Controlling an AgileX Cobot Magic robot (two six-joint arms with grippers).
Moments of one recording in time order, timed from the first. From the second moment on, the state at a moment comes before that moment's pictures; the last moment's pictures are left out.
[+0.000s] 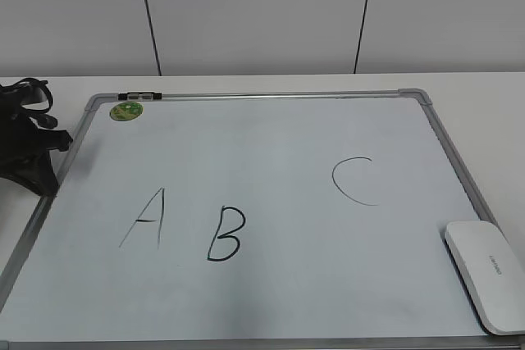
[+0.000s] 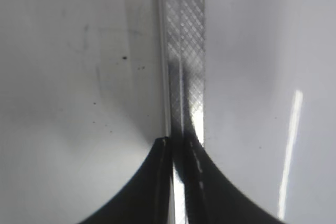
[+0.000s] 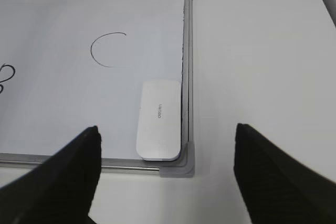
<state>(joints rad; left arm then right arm) 0.05 2.13 -1.42 -0.26 0.92 0.20 -0.02 0.10 -0.60 0.09 1.11 -0.10</state>
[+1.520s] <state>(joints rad) 0.05 2.14 -1.44 -0.26 0.94 0.20 0.11 1.42 -0.69 0.08 0.69 -0.09</state>
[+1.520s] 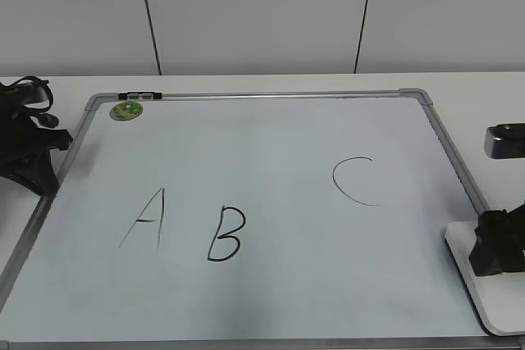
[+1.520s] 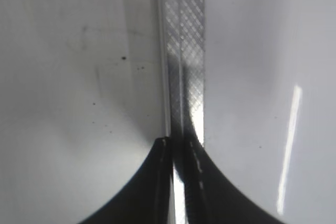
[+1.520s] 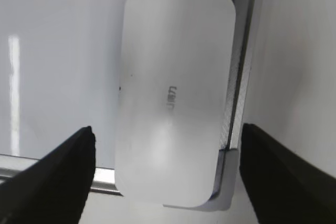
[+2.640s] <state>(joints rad) 0.05 2.14 -1.44 -0.26 0.94 0.20 0.11 1.66 -0.78 0.05 0.67 -0.02</state>
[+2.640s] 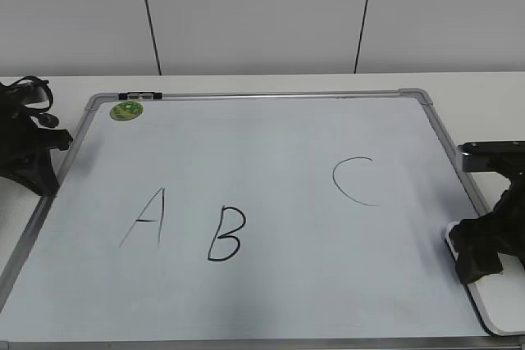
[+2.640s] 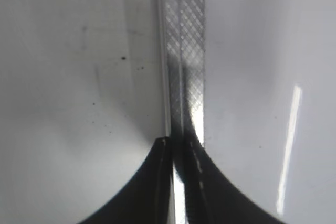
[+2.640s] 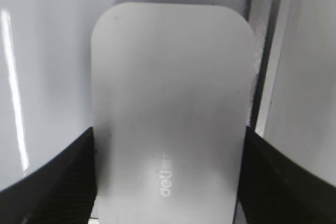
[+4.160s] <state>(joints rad) 0.05 2.14 -1.44 -0.28 0.95 0.20 0.58 2.03 -1.60 0.04 1.11 -0.02</state>
